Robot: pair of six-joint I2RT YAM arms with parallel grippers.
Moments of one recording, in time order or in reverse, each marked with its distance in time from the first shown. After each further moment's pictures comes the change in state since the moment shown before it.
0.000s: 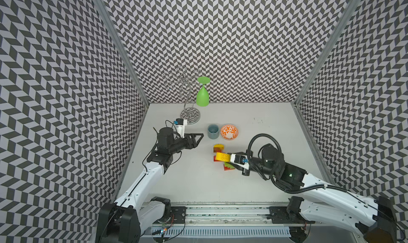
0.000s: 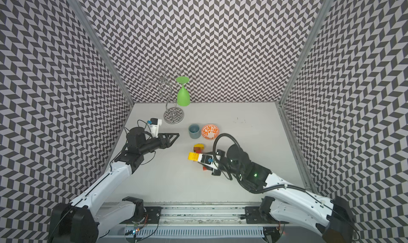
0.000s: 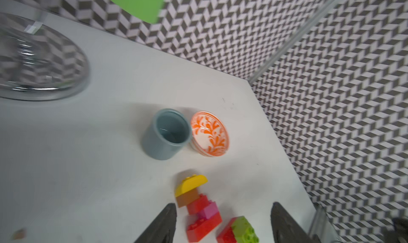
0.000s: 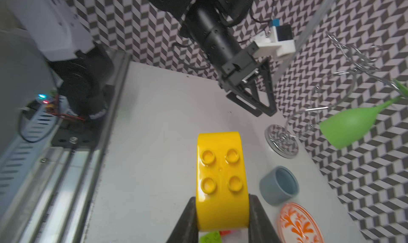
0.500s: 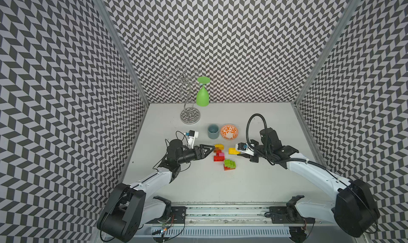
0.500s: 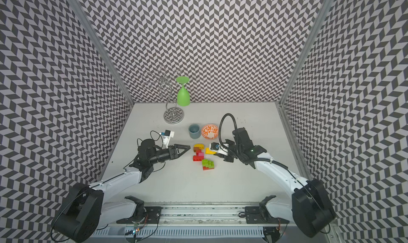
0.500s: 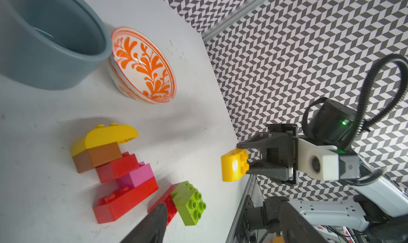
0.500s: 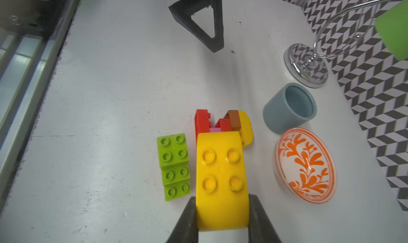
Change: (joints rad) left arm -0.130 0.111 -0.256 0.455 0.159 -0.352; right arm -0.355 0.335 0.068 -0.219 -0.319 -0.329
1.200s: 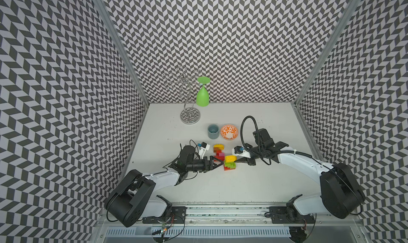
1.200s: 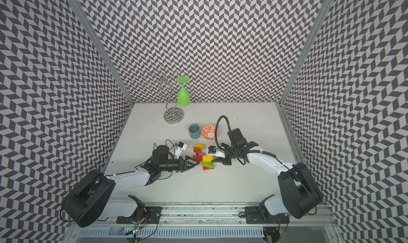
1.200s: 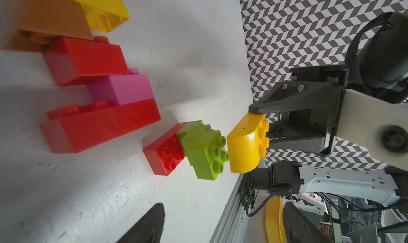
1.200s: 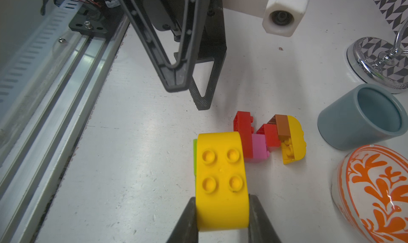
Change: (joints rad) left arm -0.168 0.148 -0.026 -0.060 -0.027 -0.021; right arm 0.000 0.147 0.048 -0.077 -0.150 -0.081
